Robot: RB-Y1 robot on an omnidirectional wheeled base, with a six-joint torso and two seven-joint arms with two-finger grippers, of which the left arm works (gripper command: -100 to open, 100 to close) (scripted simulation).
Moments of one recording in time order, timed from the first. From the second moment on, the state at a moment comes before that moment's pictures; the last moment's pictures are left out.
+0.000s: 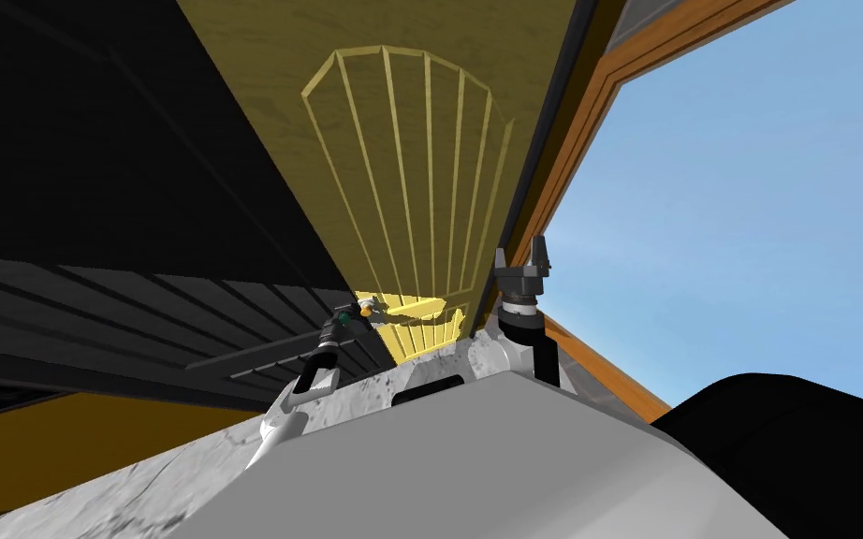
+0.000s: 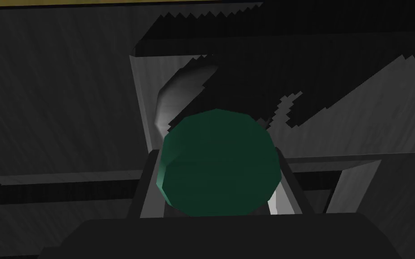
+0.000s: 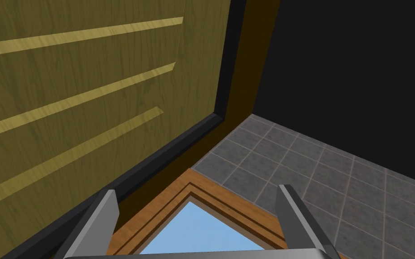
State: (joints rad) arm -0.01 0.31 0.08 -1.17 0.09 -0.35 0.21
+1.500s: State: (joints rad) arm 0.06 0.36 0.12 -1.17 0.10 -0.34 0.22
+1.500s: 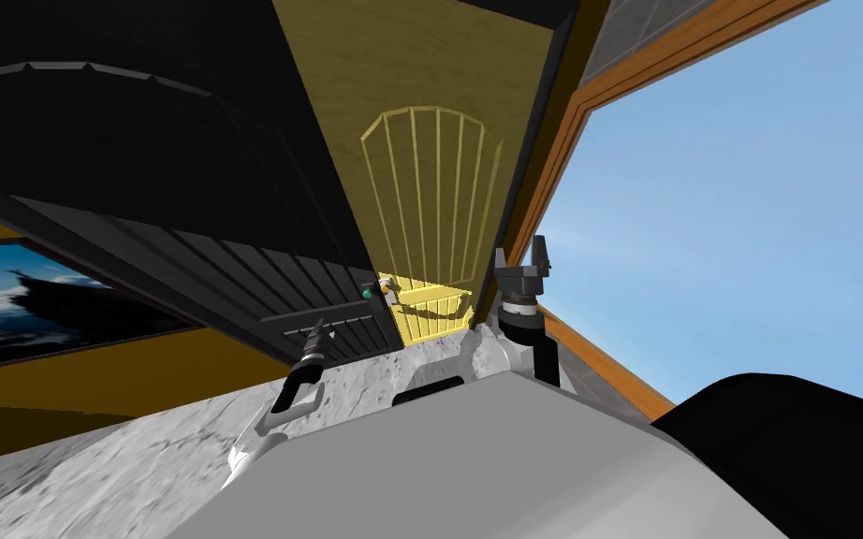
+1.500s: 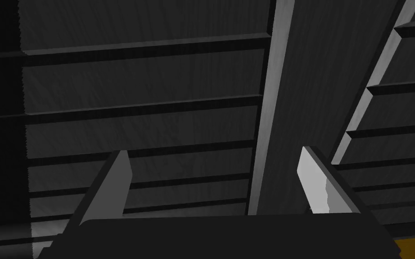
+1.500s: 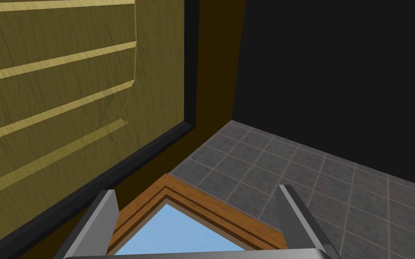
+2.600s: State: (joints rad) arm 0.02 0.33 0.09 -1.20 0.10 -0.34 0.22
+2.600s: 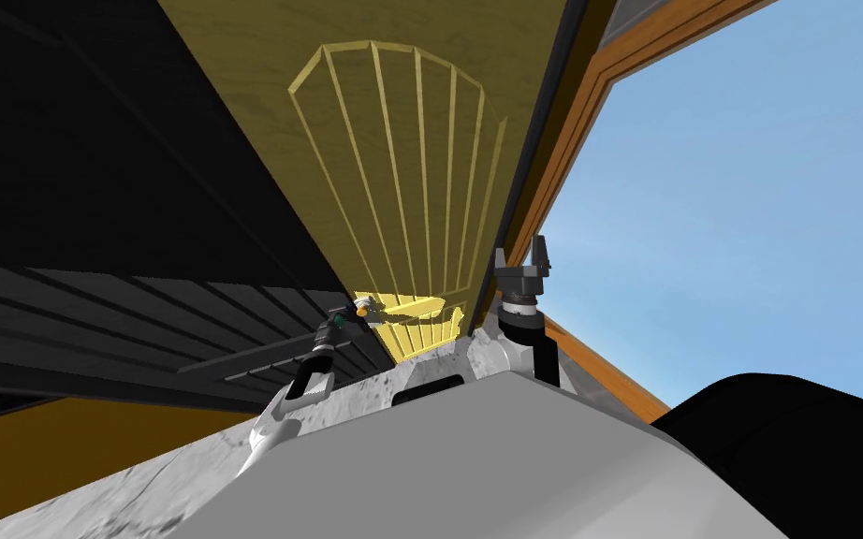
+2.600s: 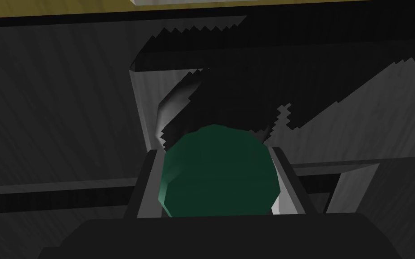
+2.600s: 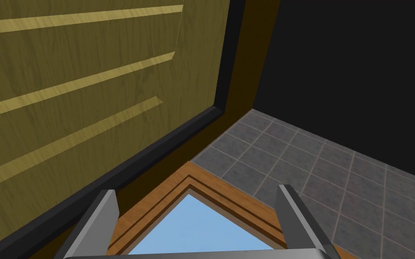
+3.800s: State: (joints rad) arm 0.07 0.35 0.04 -1.24 0.10 -0.36 0.25
